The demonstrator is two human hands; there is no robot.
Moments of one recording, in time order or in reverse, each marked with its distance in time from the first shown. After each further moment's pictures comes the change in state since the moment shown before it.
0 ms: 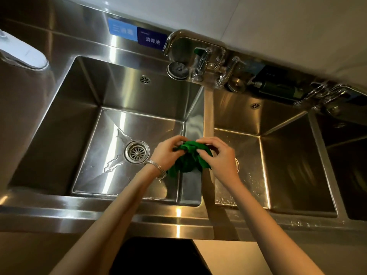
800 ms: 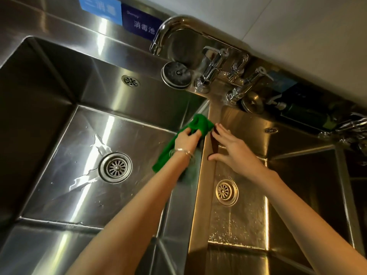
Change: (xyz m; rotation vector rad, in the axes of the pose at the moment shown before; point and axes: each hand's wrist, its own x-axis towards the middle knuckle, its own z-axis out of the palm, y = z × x) left_hand 0.191 0.010 0.068 -0.617 0.246 -0.476; right_hand 0.173 0.099 -0.038 -0.623 -0.563 -0.035
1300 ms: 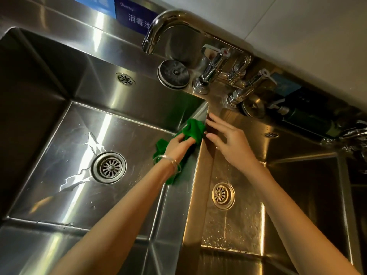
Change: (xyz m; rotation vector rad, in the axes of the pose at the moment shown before) left_hand 0.015 -0.018 -0.010 -0.059 -0.154 -0.049; right_hand 0.028 -0.001 -0.013 0.309 0.195 -0.040
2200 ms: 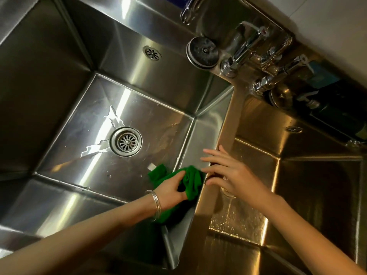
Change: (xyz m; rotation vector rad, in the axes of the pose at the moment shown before) left_hand -0.109 -0.087 -0.045 0.417 -0.288 0.003; right_hand -0.074 0.010 0.046 -0.200 -0.296 -0.498
